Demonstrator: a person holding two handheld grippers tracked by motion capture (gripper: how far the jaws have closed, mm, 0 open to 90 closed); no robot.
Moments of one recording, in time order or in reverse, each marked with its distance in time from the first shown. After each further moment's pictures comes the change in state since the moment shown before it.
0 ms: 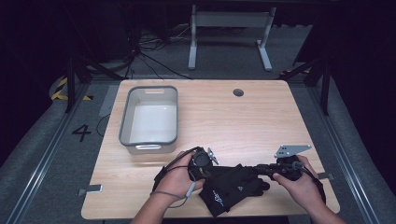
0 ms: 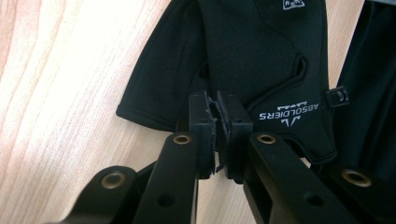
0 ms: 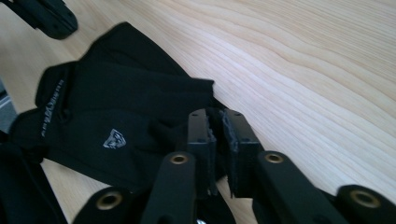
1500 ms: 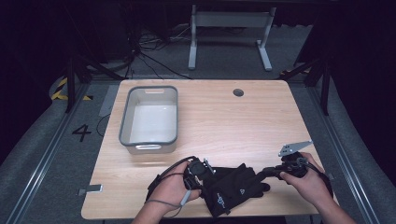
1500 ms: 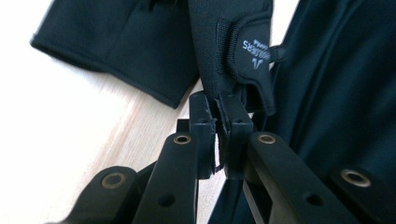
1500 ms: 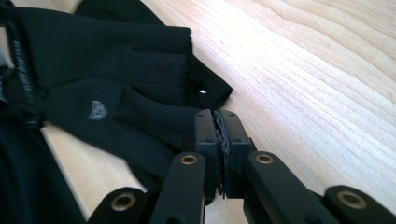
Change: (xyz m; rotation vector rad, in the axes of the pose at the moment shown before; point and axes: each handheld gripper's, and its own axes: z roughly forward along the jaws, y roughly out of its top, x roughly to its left) left arm -0.016 -0.014 -0.010 0.091 -0.141 -0.078; right arm -0.018 -0.001 -0.010 0.129 0.060 0.008
